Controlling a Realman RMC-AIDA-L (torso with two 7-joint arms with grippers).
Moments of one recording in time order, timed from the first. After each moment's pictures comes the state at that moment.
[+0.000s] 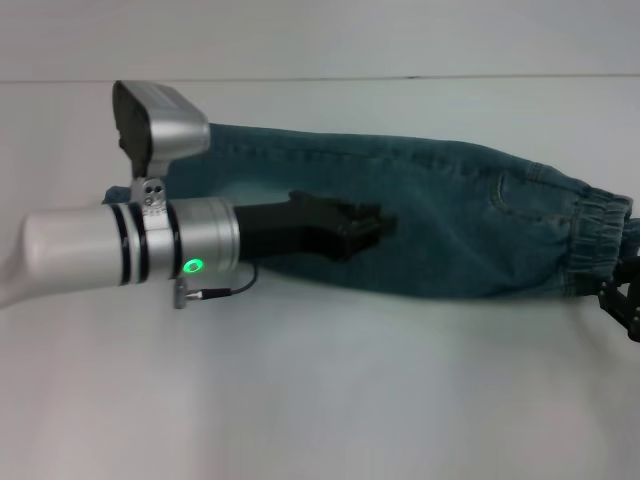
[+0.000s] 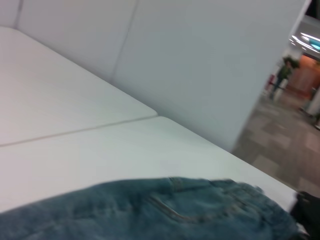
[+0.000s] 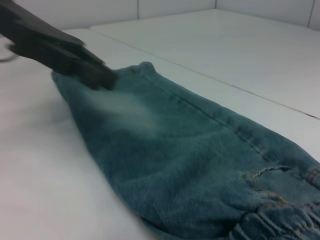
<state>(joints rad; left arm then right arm) -0.71 -2.18 1.03 0.44 1.72 1.15 -1.50 0.35 2.09 -0.45 -0.77 -2.19 -1.46 1.10</state>
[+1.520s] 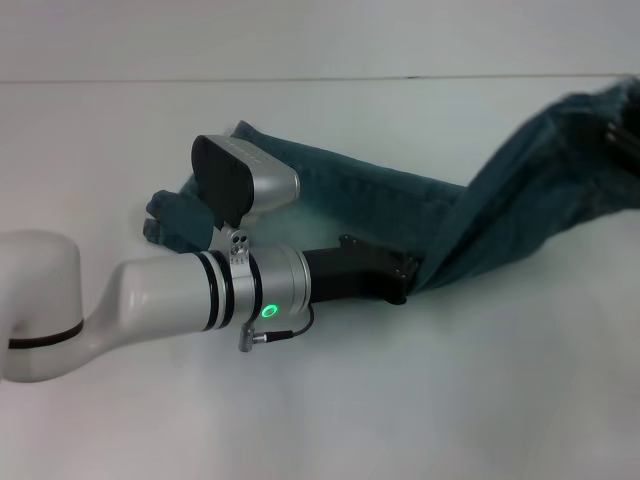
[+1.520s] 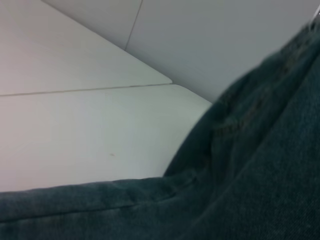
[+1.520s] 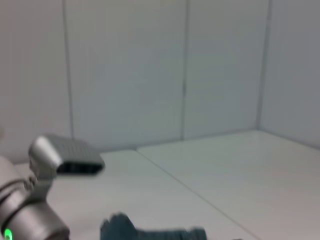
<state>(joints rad) -0.71 -2.18 1.81 0.37 0.96 0.79 -1.40 0.51 2.04 -0.42 -0.98 -2.01 -1.77 1.34</state>
